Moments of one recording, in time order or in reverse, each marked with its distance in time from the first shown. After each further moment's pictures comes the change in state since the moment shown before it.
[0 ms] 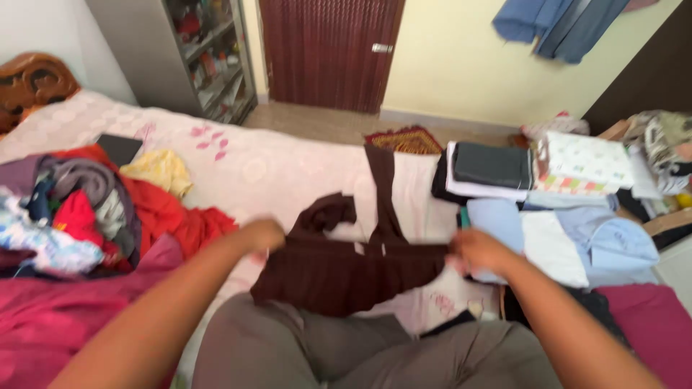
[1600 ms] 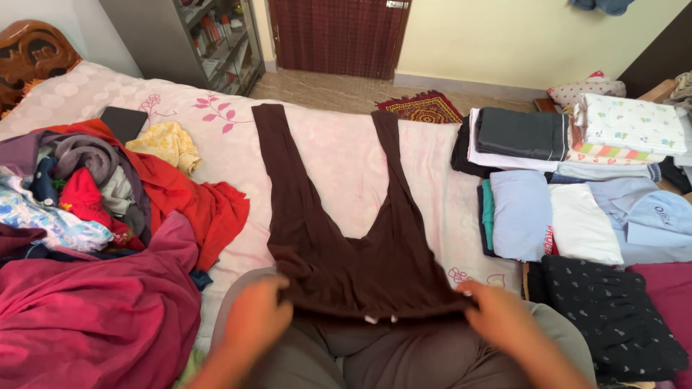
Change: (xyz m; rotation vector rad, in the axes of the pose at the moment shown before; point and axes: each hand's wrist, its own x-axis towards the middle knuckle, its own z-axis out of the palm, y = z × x) left_hand -0.148 0.288 0.057 -0.506 1.126 -0.588; right_hand -0.107 0.060 0.103 -0.802 0.404 -0.399
